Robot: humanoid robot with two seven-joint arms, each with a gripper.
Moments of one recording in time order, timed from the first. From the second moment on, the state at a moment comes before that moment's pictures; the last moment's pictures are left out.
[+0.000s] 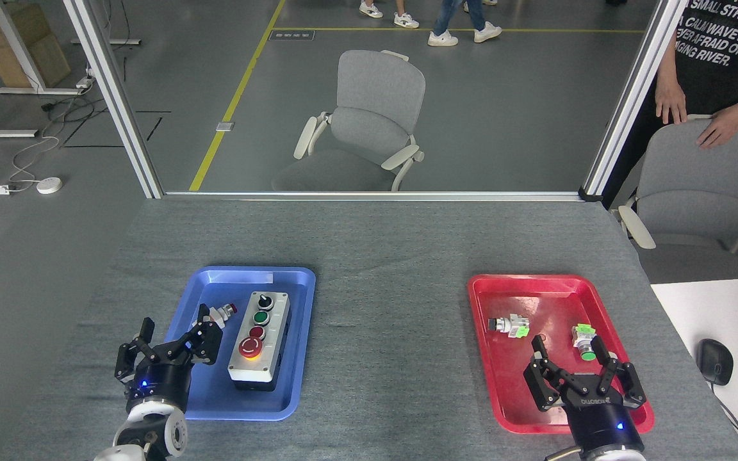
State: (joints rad) left arm -0.19 0.14 -0.04 -1.29 -1.14 0.13 0.15; right arm 0.04 -0.13 -0.03 -1.55 1.27 -0.09 -0.07
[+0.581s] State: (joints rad) left arm -0.12 0.15 -0.01 -1.38 -1.14 0.10 0.17; right arm 0.04 -0.13 -0.03 -1.55 1.27 -0.09 -0.07
